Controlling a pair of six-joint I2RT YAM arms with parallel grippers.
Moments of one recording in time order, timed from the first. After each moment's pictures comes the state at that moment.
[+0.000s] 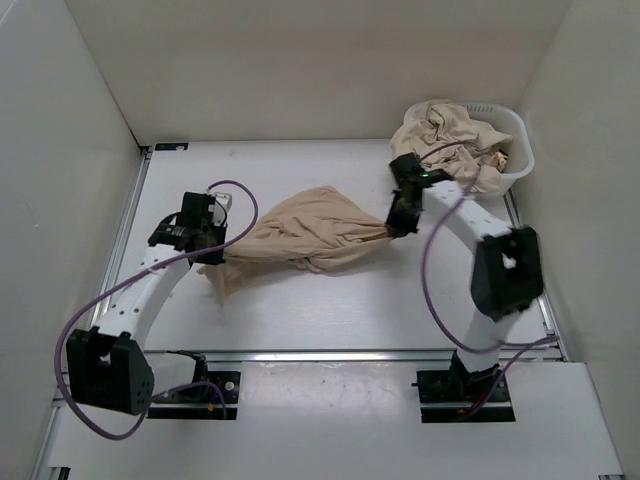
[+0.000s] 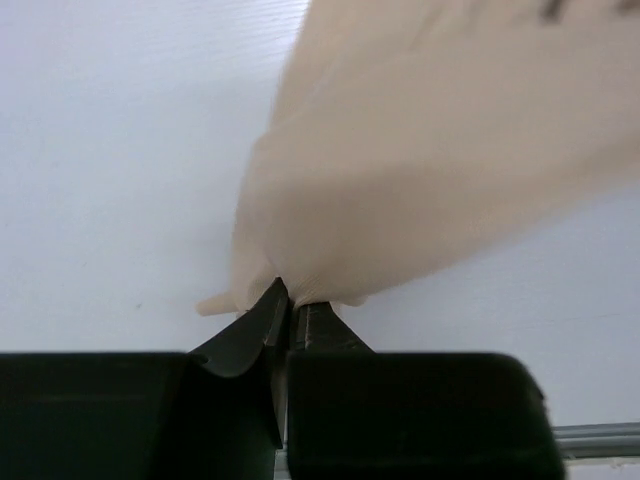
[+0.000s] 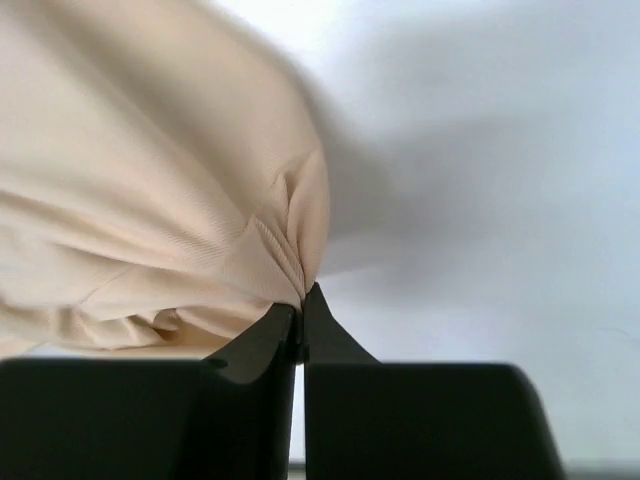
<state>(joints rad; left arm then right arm) -0.21 1.24 0.96 -0.72 -0.09 0.00 0.40 1.88 1.45 -0.82 0.00 0.65</state>
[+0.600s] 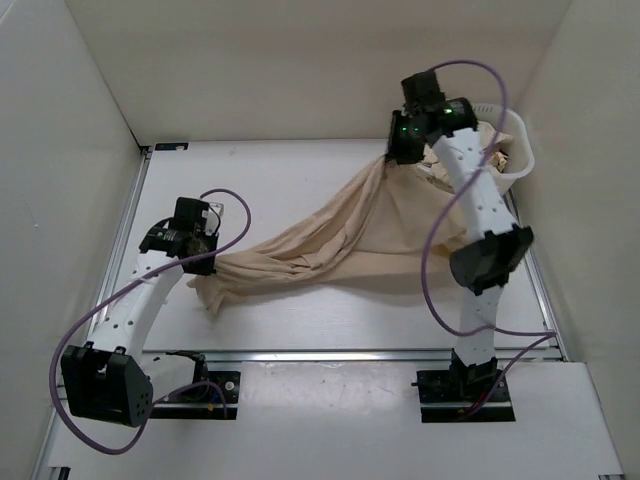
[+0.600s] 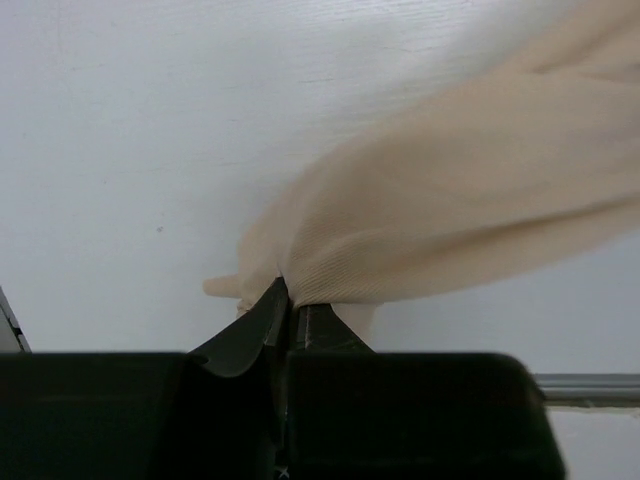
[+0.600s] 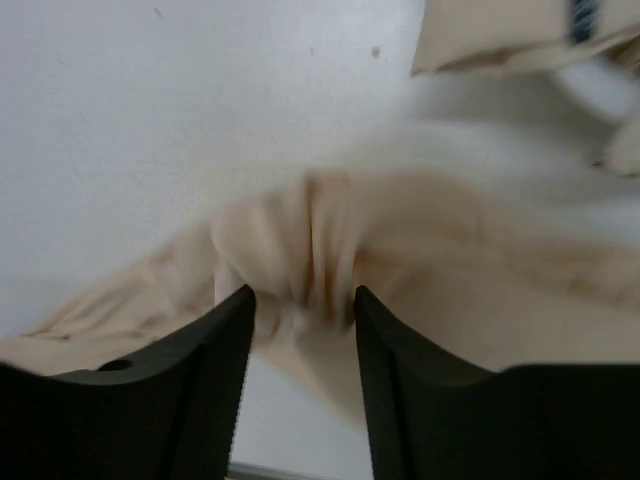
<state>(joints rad) -0.17 1.15 0.97 -0.91 -0.13 0.00 0.35 1.99 2.40 -1.27 0.03 0.42</state>
